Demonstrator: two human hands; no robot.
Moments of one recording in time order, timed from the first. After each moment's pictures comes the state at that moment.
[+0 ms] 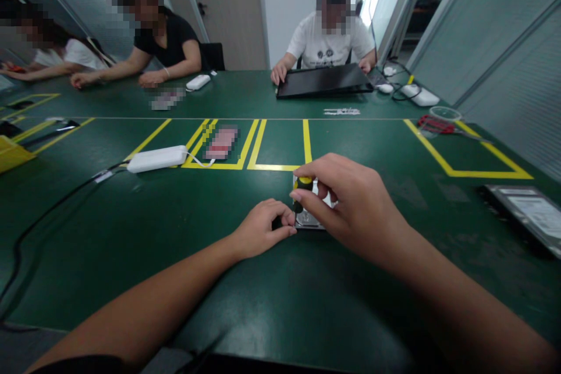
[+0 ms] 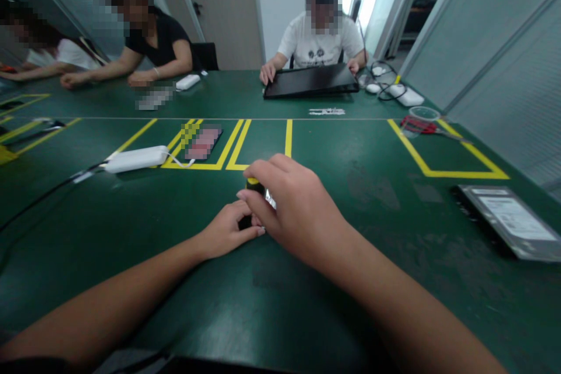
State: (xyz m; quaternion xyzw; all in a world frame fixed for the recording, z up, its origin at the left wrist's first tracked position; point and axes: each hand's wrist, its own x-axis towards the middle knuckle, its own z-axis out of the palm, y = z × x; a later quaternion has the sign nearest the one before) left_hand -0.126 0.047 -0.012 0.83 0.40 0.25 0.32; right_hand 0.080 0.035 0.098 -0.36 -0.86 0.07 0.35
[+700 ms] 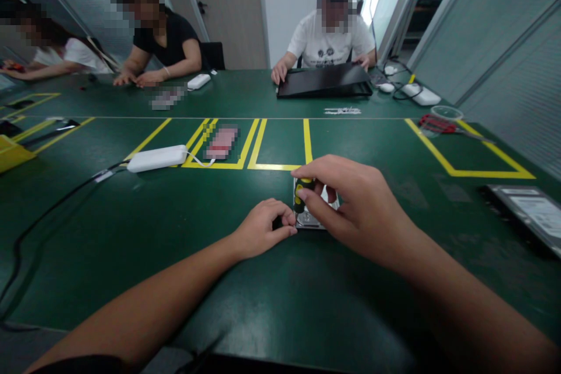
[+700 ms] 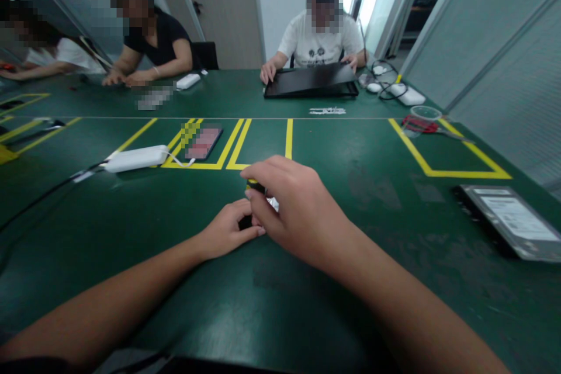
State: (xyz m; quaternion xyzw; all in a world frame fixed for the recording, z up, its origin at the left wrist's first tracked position) left_hand -0.127 0.047 -0.013 0.83 0.39 0.25 0.31; right_hand 0.082 0.035 0.100 -0.32 -0.87 0.09 0.36
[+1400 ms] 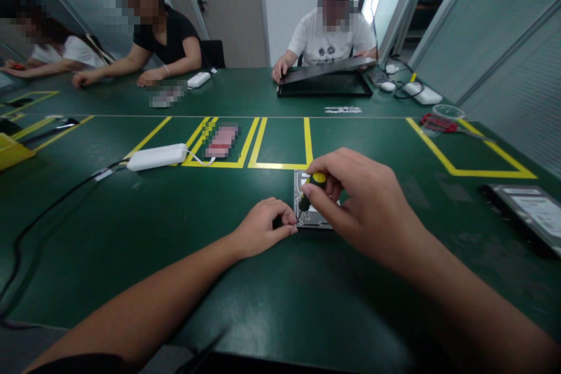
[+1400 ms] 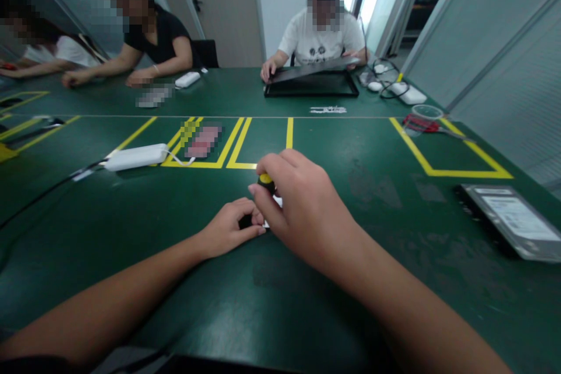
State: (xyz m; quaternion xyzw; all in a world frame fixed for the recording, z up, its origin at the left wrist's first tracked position) left_hand -0.128 0.046 -0.012 0.83 0.39 0.25 0.31; right_hand 0.082 0.031 0.104 -0.39 -0.85 0.05 0.34
